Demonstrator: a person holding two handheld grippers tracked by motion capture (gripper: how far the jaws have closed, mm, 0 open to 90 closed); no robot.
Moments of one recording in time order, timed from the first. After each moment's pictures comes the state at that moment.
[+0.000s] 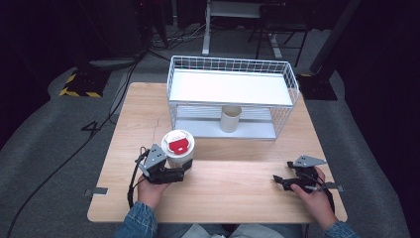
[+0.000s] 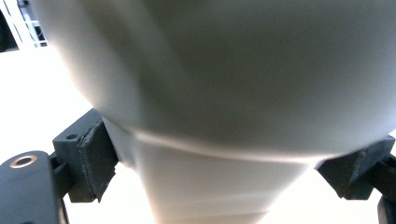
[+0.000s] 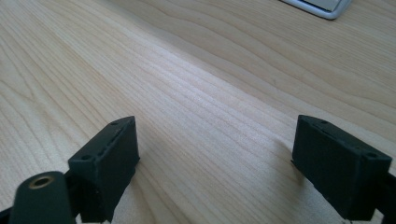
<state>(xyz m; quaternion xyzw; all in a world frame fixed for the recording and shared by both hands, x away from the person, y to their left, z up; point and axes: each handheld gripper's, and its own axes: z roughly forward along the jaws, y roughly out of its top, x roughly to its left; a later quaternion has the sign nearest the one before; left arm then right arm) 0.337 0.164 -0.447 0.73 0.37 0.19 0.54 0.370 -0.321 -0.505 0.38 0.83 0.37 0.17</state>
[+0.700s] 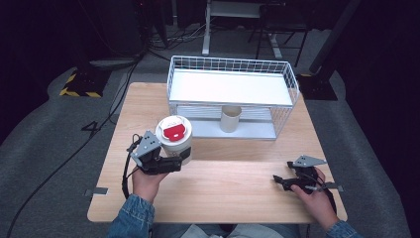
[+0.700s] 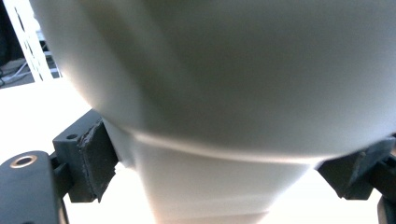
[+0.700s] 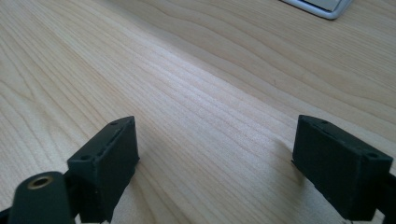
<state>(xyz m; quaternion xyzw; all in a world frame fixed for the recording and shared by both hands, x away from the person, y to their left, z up) 0.338 0.166 -0.388 0.72 0.37 0.20 0.56 0.370 -0.321 -0.505 0.38 0.83 0.37 0.17</state>
